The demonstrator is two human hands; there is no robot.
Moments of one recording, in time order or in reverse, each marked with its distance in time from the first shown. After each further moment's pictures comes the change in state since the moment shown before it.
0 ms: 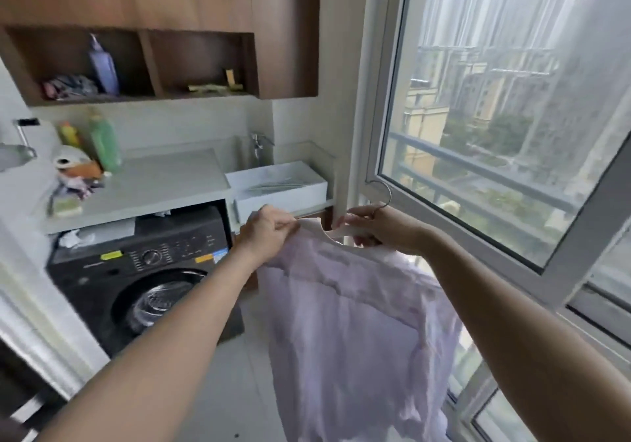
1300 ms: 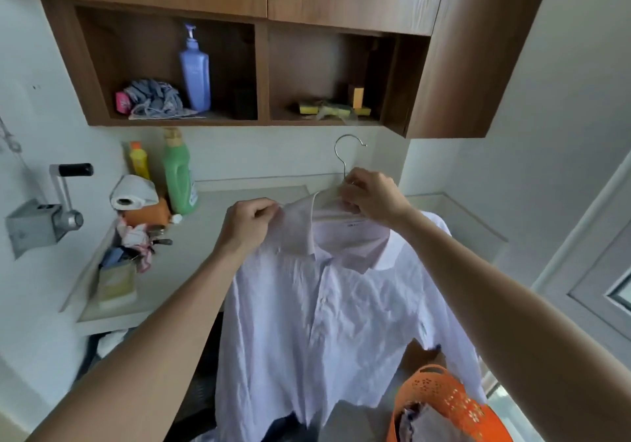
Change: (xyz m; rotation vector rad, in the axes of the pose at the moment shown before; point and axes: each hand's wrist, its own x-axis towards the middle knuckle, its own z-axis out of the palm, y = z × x) left_hand 0.411 -0.455 -0.285 -0.151 0.369 -0.197; right_hand 0.719 -0.133 0.200 -0.425 0.236 -0.302
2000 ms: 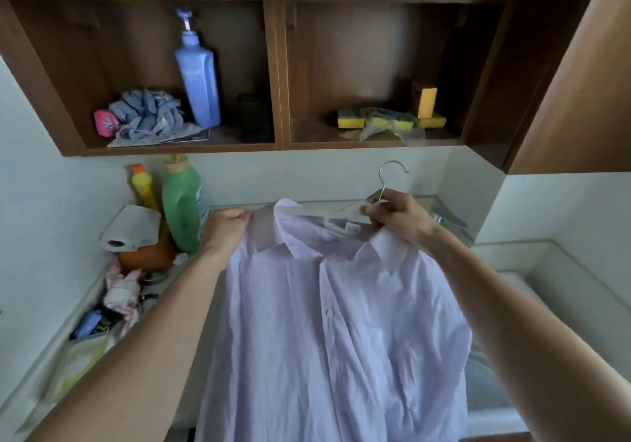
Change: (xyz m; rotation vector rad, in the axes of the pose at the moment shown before) left_hand 0.273 -0.141 0.035 -0.005 0.216 -0.388; right_hand 0.274 0.159 0.090 0.566 -0.271 0.124
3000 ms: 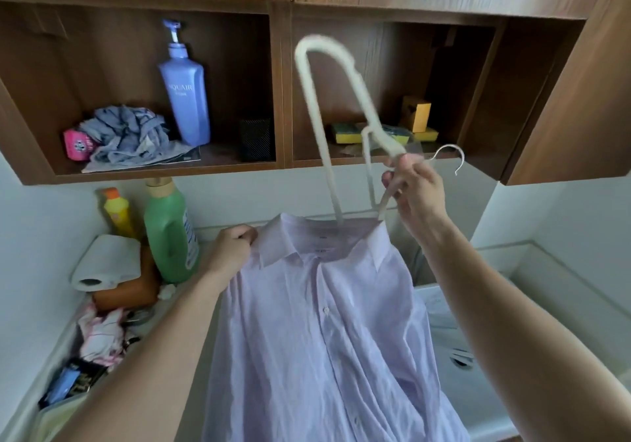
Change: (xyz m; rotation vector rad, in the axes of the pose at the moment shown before) left_hand 0.055 -0.023 -0.007 0.041 -0.215 0.060; right_hand 0.046 -0.055 0.024 0.669 0.462 -0.189
